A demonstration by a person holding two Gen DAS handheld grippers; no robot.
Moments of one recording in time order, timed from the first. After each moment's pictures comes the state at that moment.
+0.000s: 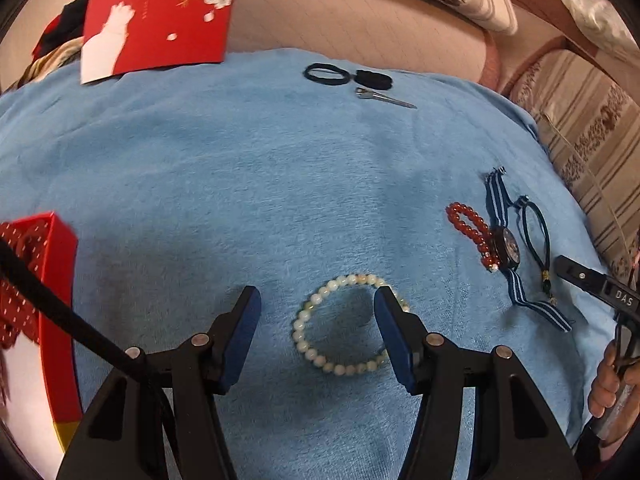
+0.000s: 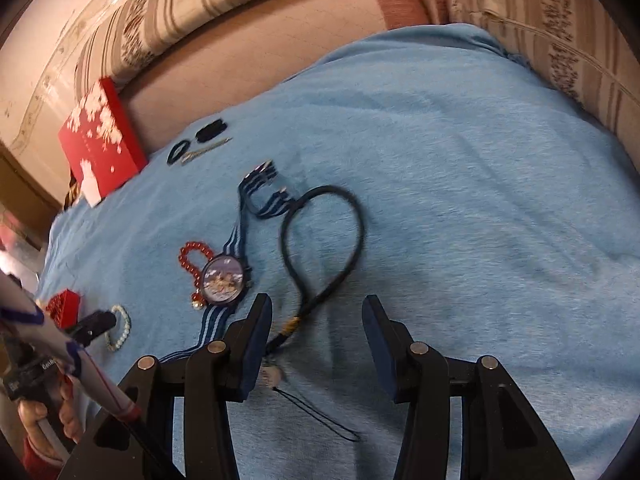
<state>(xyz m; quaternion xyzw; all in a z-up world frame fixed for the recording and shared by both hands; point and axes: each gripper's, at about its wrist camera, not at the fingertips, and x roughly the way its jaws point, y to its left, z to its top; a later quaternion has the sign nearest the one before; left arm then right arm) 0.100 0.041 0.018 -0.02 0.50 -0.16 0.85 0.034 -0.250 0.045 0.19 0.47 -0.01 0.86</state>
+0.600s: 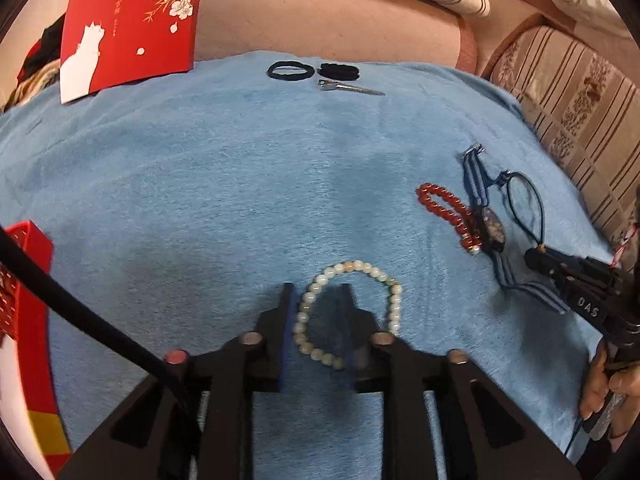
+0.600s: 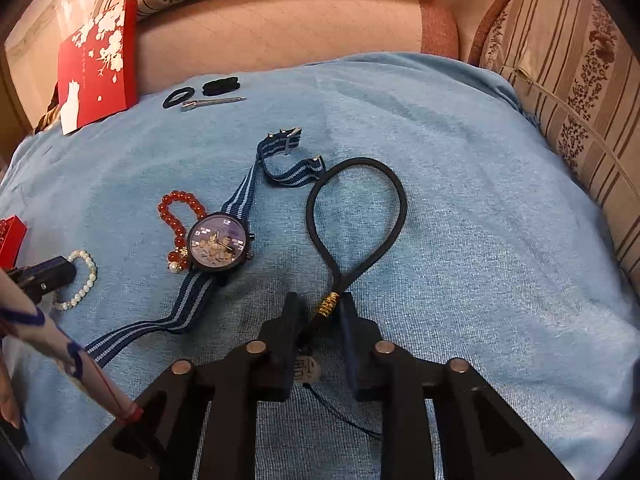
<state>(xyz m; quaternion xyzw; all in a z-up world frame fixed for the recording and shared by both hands) 0.084 0.015 0.010 0.00 0.48 -0.18 0.86 0.039 -0.207 0.035 0.04 0.48 -0.05 0.88</state>
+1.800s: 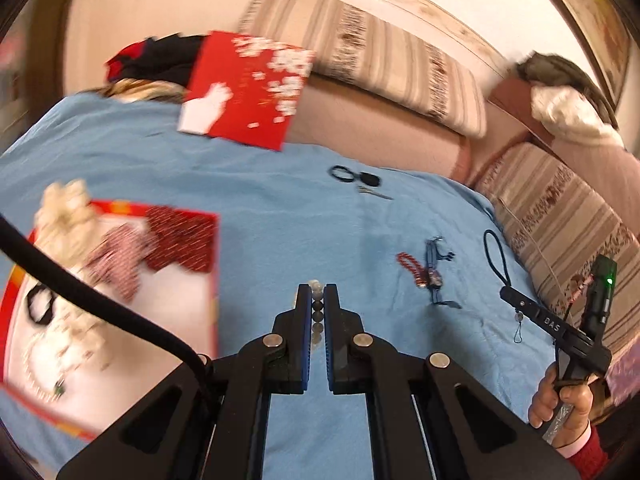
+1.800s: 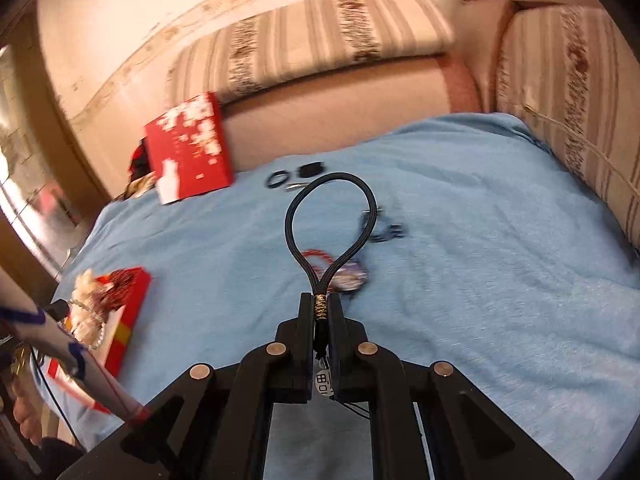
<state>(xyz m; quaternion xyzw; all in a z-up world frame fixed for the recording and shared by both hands) -0.047 0.151 0.142 -0.12 0.38 -0.12 0.91 -0.045 -0.168 0.130 0.14 0.36 0.05 0.92</state>
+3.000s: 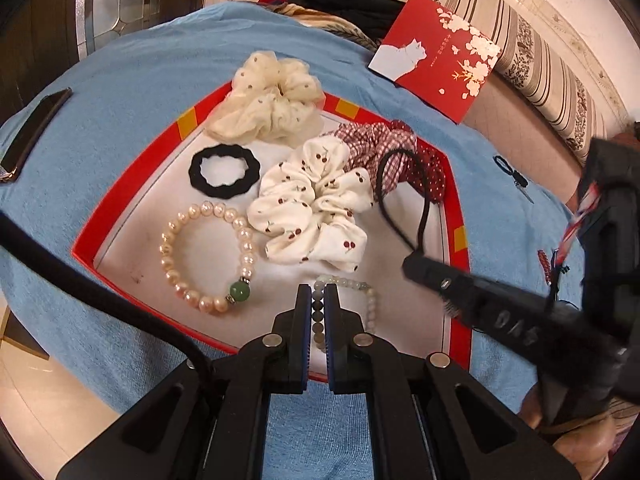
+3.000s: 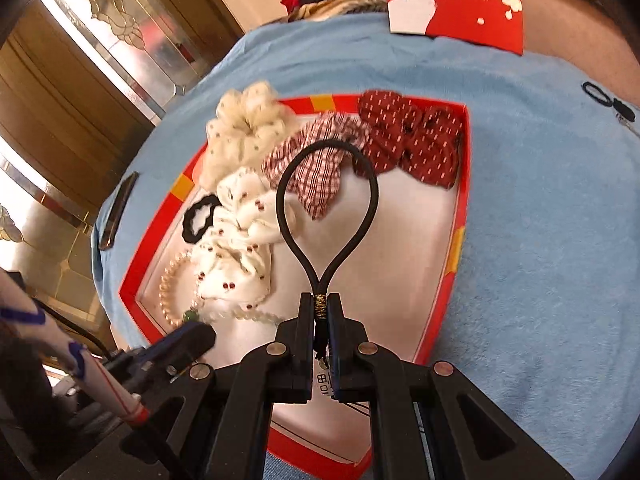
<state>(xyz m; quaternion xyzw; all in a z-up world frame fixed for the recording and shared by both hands) -0.091 0.303 0.065 -0.18 0.45 0.06 0.87 0.003 0.183 0.065 0.05 0.53 0.29 0.80</state>
